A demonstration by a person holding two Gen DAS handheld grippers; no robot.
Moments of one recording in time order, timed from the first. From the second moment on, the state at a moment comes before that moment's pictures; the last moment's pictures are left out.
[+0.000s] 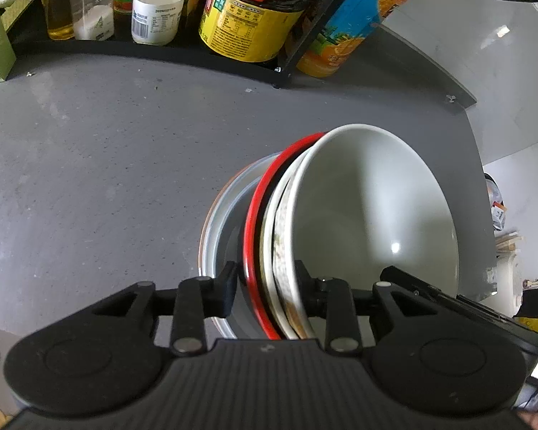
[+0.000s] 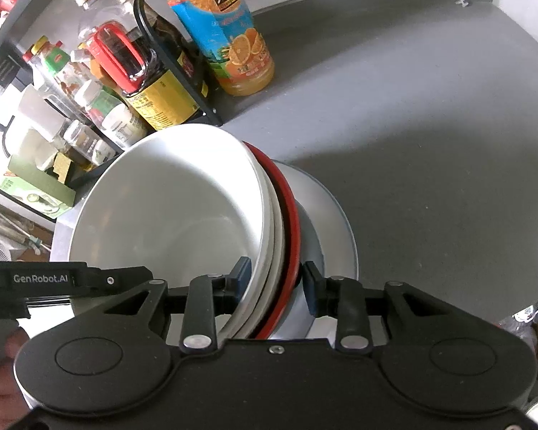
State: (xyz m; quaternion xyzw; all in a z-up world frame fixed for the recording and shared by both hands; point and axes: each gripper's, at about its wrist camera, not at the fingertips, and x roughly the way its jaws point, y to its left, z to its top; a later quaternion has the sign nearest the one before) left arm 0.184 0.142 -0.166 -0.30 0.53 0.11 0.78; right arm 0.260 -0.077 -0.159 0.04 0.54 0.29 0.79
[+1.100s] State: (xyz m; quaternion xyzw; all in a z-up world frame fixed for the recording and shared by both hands) left arm 0.128 0.073 -0.103 -0.22 0.46 0.17 0.84; right arm 0.211 -0.175 -0.096 0.05 0.44 0.32 0.83
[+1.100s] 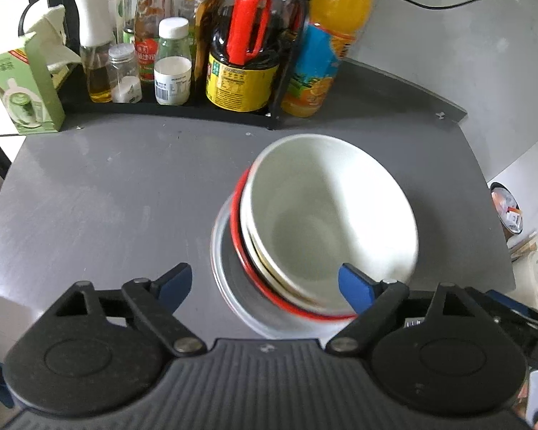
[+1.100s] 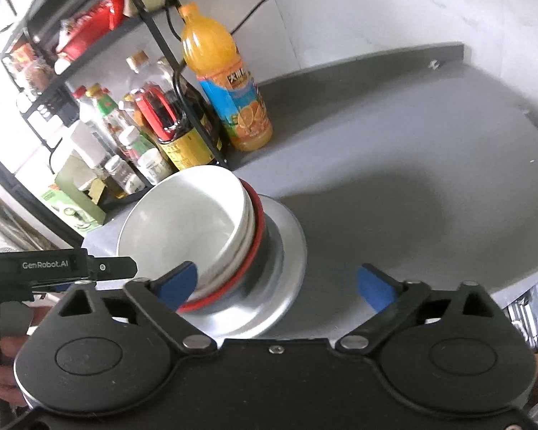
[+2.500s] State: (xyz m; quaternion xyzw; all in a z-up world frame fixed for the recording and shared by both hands) left arm -0.037 -0.082 -0.029 -0.13 0.40 0.17 0.89; right arm 0.057 -0.306 -0.019 0.01 0.34 0.28 0.90
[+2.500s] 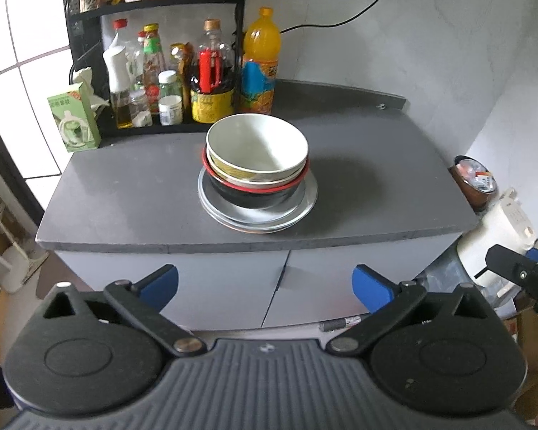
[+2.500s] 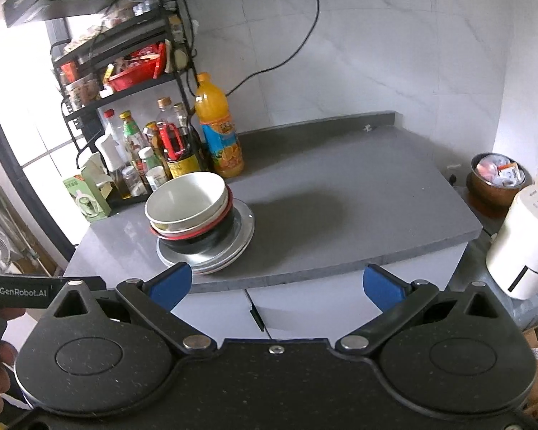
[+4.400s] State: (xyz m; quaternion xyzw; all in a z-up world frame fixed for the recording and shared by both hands) left arm -0.055 -0.126 -0.048 -0.09 0.41 0.11 0.90; right arm 0.016 -0.355 -0.037 0.02 0.35 0.22 0.91
